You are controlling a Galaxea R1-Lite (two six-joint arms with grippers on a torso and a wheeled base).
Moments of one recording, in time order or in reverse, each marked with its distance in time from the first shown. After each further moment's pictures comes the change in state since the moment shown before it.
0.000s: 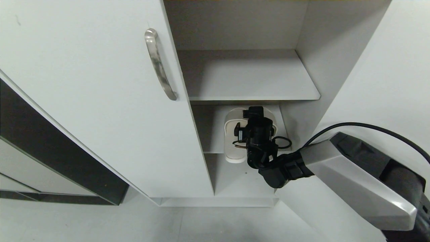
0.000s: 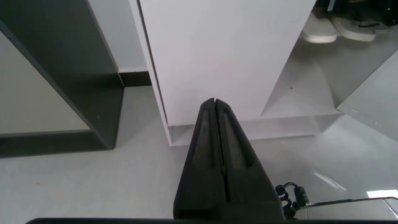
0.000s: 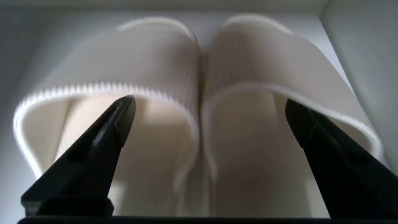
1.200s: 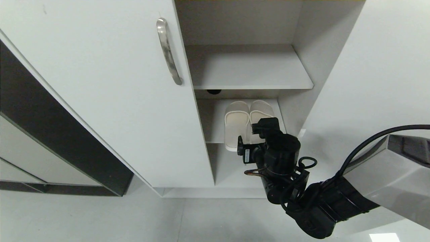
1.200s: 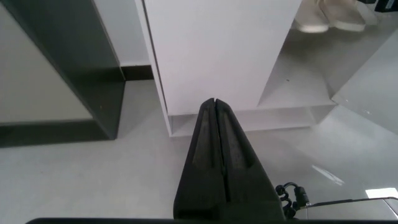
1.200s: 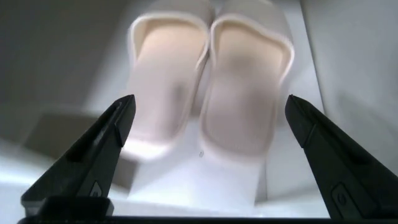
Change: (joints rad) left arm 0.000 0.000 0.000 0.000 0.000 0.001; right arm 0.141 -0.314 0.606 -0.287 -0.003 -0.002
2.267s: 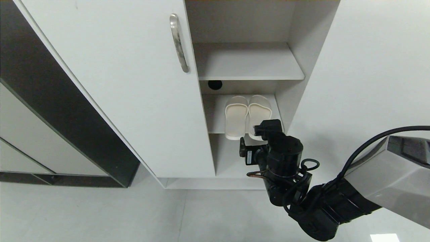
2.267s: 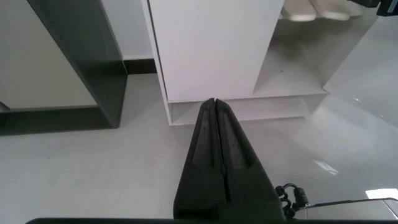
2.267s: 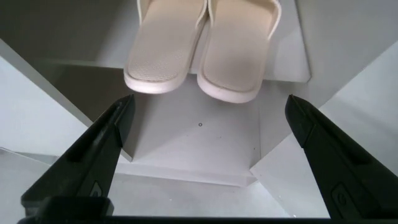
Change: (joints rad) left arm 0.000 0.000 0.000 0.000 0.000 -0.002; right arm -0.004 -0.003 0.031 -0.023 0.000 0.003
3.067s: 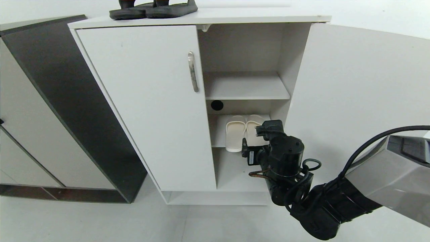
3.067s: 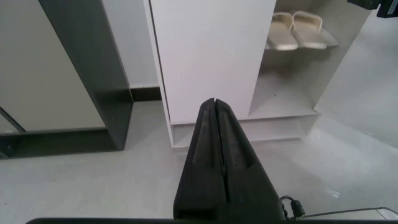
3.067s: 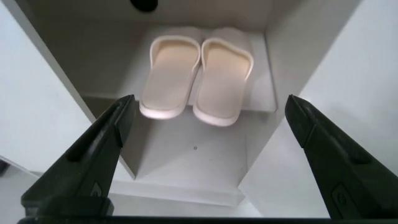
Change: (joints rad) left arm 0.000 0.000 0.000 0.000 0.000 0.001; right arm -0.019 0.000 0.009 0.007 0.001 -0.001
